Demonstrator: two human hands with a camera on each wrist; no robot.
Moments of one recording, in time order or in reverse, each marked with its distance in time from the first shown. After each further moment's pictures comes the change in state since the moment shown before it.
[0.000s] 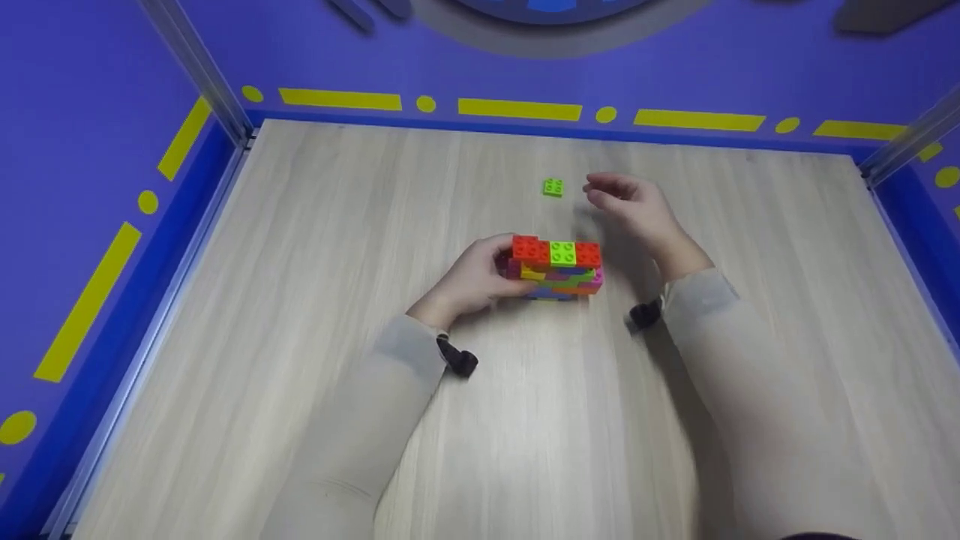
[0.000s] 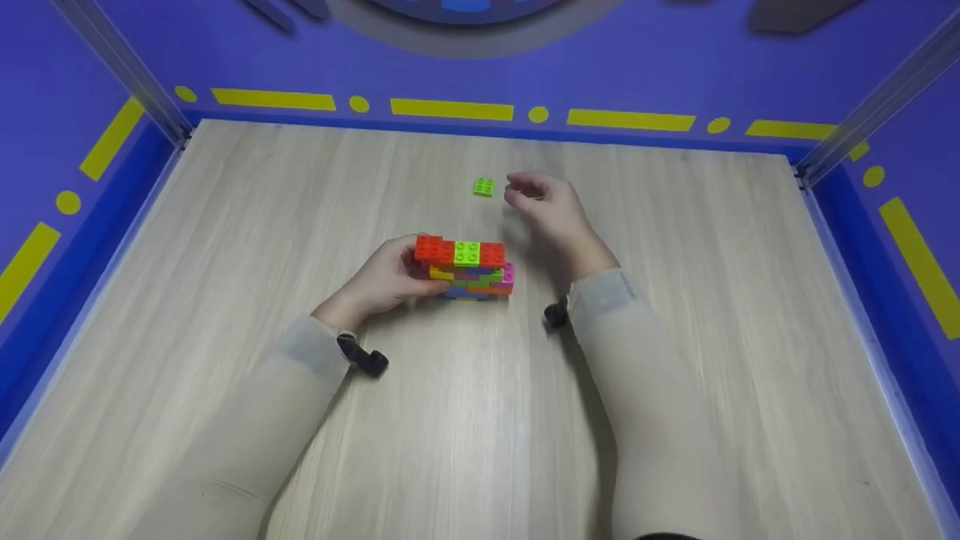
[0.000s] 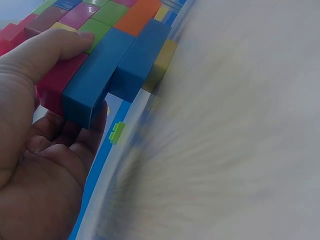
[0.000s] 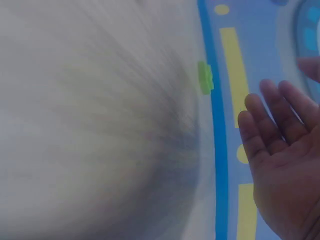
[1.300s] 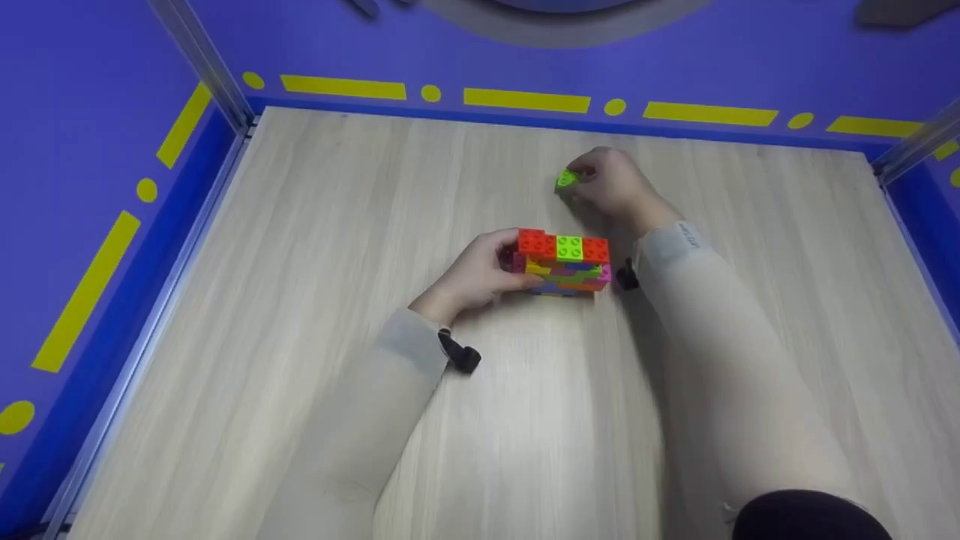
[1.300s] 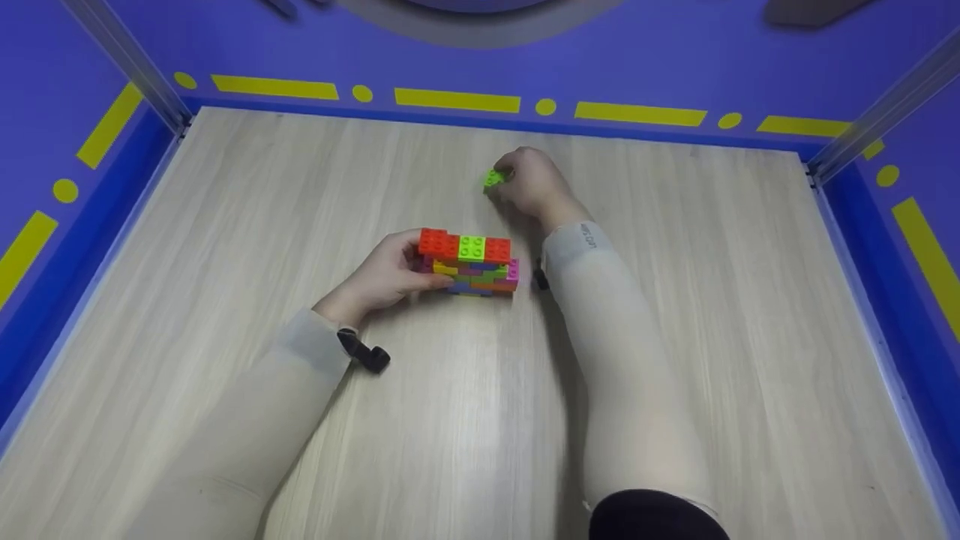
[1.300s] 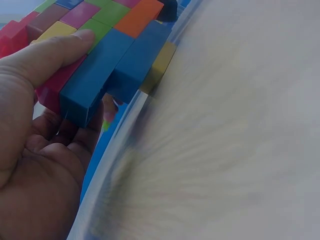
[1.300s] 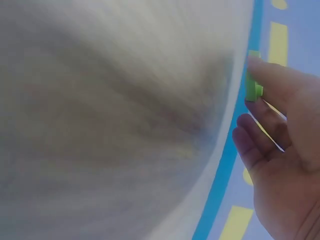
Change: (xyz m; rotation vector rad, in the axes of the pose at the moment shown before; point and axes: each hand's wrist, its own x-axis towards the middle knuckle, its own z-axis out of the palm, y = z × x) left_hand -0.001 -0.002 -0.001 -0.018 -0.002 0.005; right_hand 0.066 -0.021 0.020 -0.446 -0.117 0.046
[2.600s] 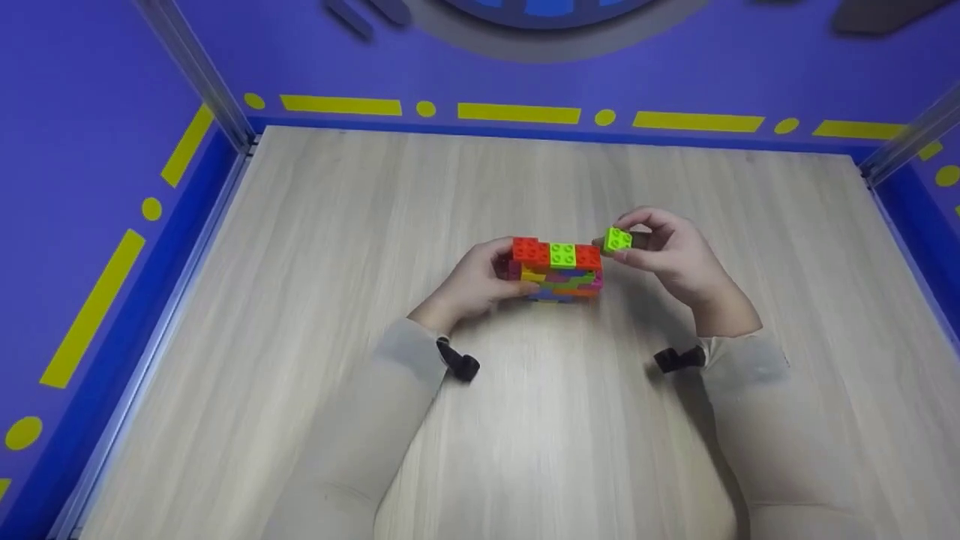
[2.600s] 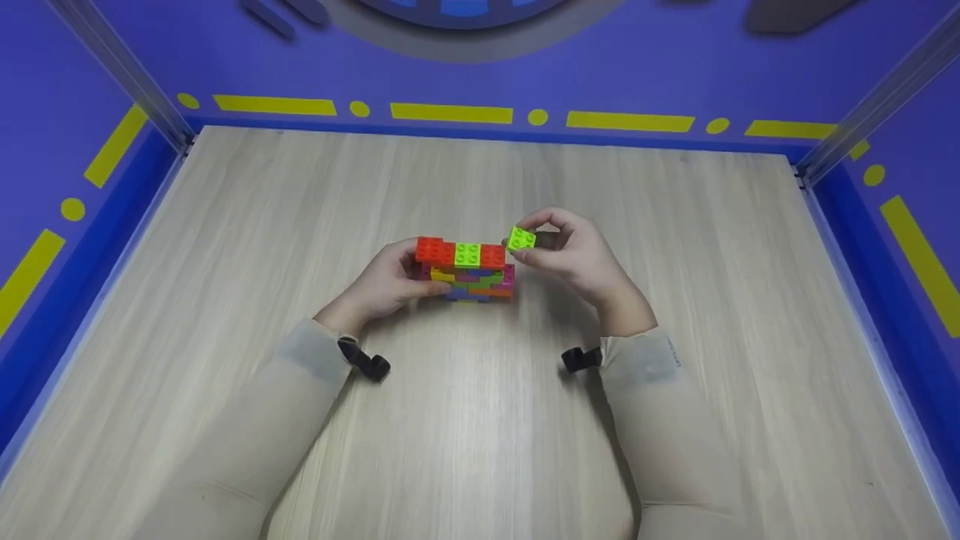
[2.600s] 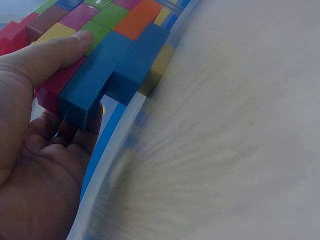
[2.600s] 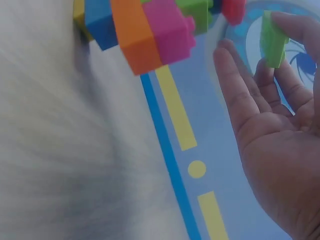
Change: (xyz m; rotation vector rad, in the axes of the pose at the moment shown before) left_hand -0.002 -0.001 0.001 -0.001 0.015 -0.010; right_hand -0.146 0.042 -0.002 0.815 0.039 -0.387
